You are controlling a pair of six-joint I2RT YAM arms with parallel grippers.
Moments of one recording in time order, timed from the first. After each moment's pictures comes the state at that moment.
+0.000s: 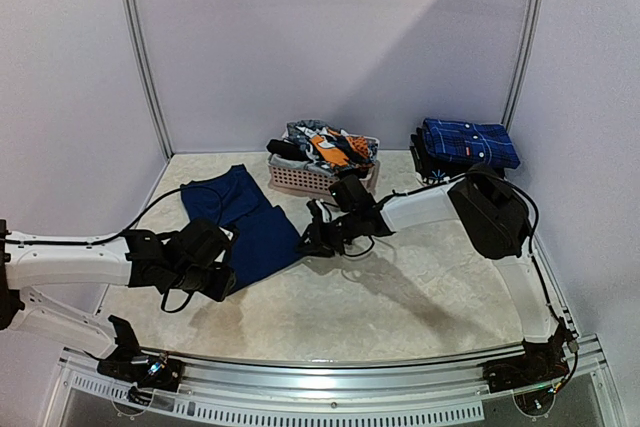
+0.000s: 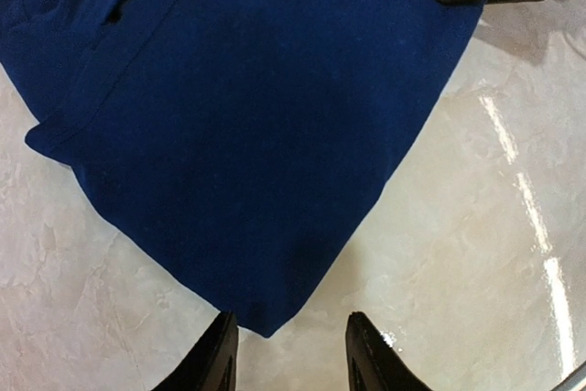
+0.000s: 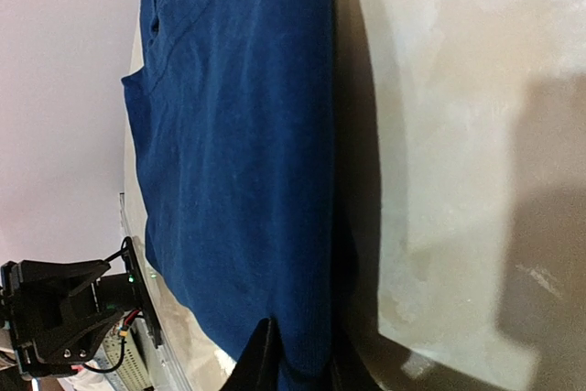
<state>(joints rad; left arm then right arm) -0.89 1.18 0.60 -0.49 -0.33 -0.41 0.80 2.36 1.58 0.02 -0.61 0.82</state>
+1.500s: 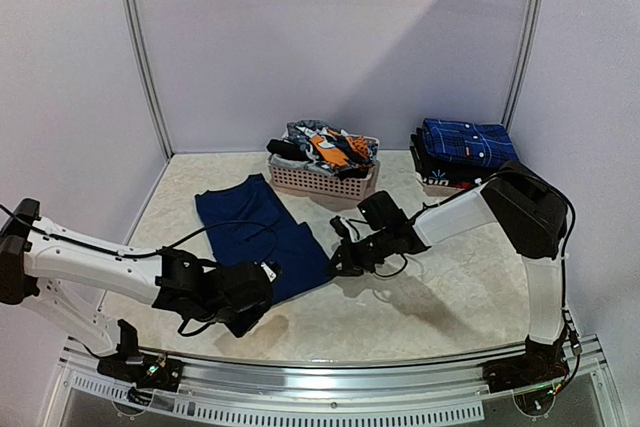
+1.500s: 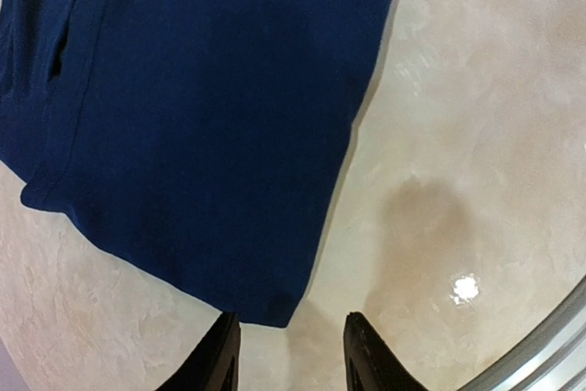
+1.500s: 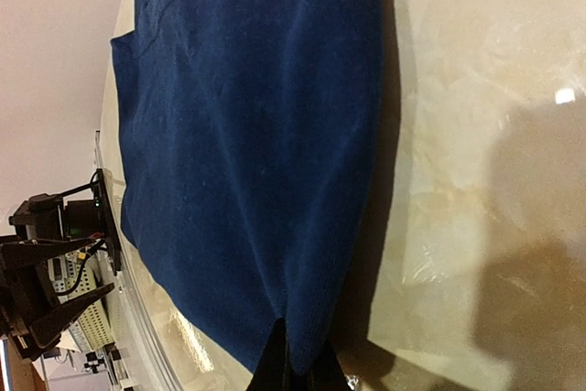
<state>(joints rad) -1.25 1.37 0.72 -0.60 -0.43 -0.41 0.78 2.12 1.17 0.10 -0.62 0.67</state>
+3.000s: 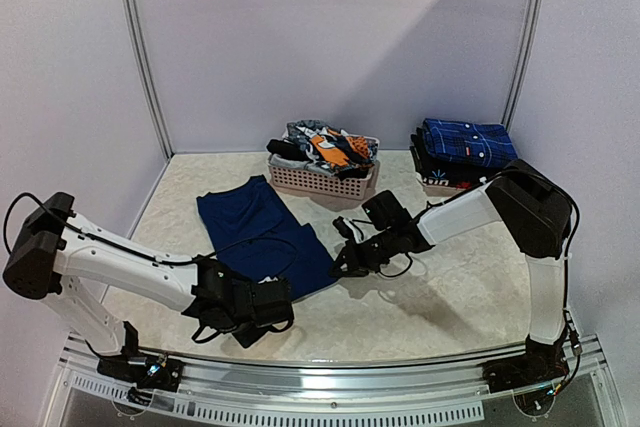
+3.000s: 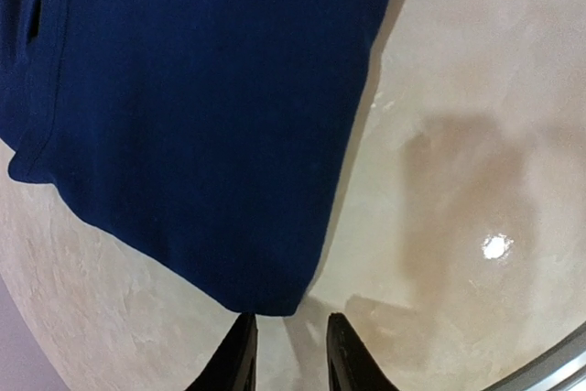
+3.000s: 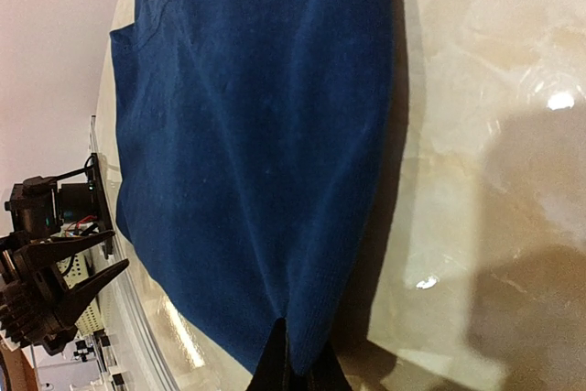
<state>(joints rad) -1.32 1.57 0.82 -0.73 -0.46 -0.50 0.76 2.09 1.14 0.06 -0.62 0.60</state>
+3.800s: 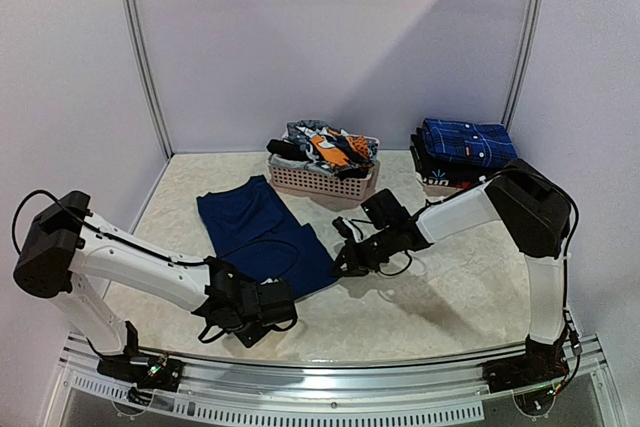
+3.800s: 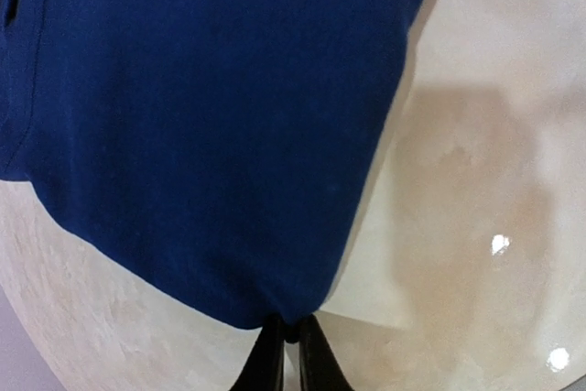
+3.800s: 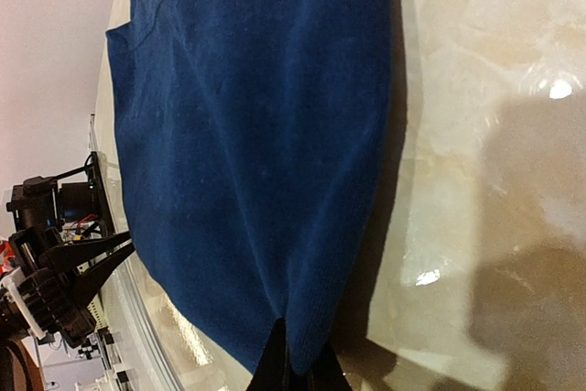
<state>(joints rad) -1.28 1.64 0.82 -0.71 -0.45 -0.50 0.76 2.10 1.16 0.03 -0.63 0.60</state>
